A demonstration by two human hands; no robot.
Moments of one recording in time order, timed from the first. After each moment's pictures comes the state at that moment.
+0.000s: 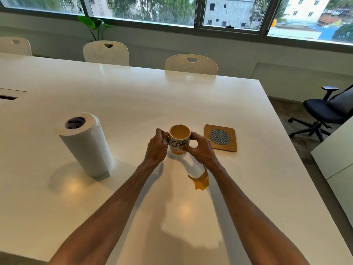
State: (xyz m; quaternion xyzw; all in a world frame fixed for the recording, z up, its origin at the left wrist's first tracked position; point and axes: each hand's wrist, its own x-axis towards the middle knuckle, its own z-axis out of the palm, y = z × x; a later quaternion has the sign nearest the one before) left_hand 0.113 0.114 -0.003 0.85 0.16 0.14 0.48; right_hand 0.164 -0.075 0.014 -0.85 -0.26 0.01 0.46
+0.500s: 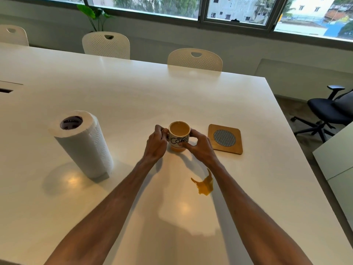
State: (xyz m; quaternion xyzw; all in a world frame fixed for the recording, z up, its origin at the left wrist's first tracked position) left_hand 0.142 0.138 -0.019 0.85 0.17 0.15 0.48; right_hand 0.189 -0.053 0.002 -0.86 -0.26 0.02 0.45
